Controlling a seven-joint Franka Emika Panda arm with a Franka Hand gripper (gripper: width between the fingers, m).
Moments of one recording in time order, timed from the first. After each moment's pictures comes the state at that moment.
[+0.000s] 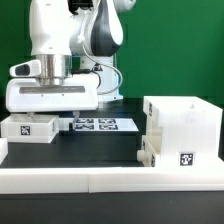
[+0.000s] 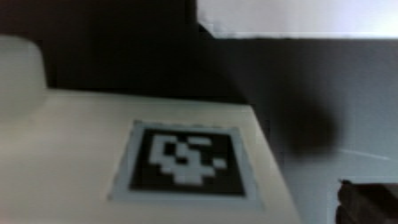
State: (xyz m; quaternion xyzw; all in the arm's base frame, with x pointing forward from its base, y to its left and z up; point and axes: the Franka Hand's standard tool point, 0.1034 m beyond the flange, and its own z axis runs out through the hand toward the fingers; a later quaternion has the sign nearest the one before) arm 0.380 -0.126 0.005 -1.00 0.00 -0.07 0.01
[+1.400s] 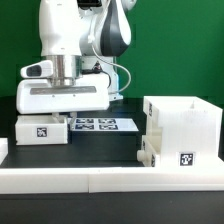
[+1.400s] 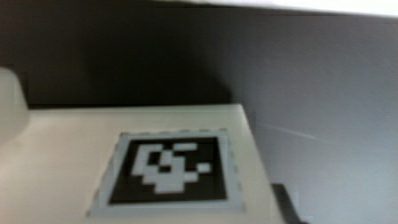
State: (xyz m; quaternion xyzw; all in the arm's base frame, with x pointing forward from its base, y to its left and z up) arm 0.395 -0.093 0.009 -1.00 -0.04 -0.07 0.02
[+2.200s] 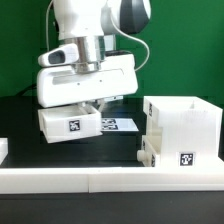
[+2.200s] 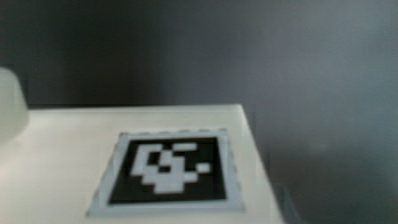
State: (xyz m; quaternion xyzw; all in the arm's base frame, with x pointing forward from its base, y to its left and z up) arm 0.478 -0.024 0.058 -0.99 -0.13 -0.05 0.06
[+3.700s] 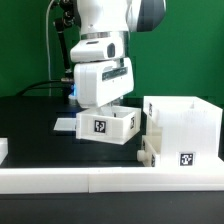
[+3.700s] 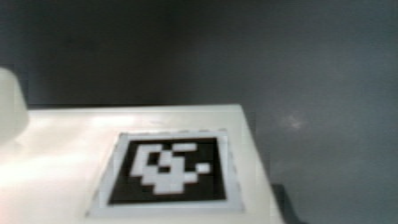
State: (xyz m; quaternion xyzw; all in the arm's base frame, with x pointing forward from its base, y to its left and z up) arm 0.499 -0.006 0.058 -0.84 -0.53 -0.06 0.03
